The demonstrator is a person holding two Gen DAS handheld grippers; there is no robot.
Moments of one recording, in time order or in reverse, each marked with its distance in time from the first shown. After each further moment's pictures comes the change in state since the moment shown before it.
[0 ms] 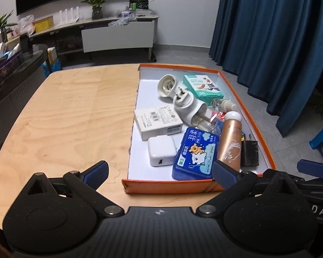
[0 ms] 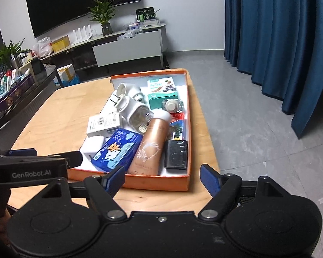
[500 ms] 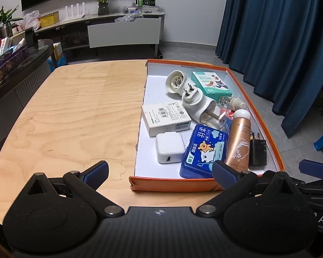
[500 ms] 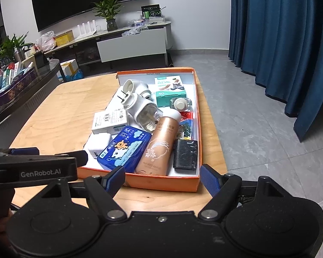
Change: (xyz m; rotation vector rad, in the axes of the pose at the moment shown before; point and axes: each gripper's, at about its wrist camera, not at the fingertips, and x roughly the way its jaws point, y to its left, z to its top) left arm 0.003 0.004 -0.003 -0.016 0.013 0.026; right arm 0.005 0.012 0.000 -0.033 0.012 0.002
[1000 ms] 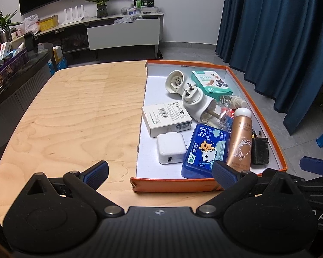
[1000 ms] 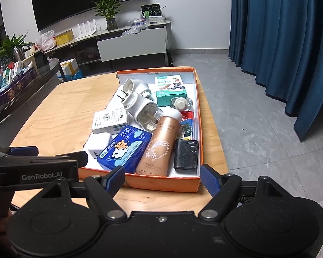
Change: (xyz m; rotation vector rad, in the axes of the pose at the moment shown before) left arm 0.000 -0.003 0.000 0.024 -0.003 0.015; right arm 0.003 0.000 0.000 0.002 0.004 0.001
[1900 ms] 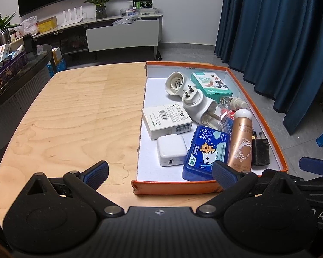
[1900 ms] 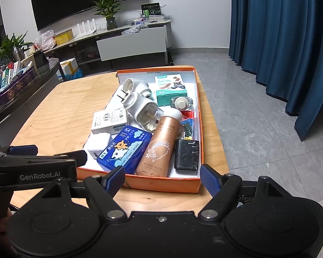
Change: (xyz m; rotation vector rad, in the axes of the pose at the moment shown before) left arm 0.001 0.001 0.002 0.004 -0.009 -0.001; right arm 0.001 0.002 0.001 -0.002 0.004 -0.004
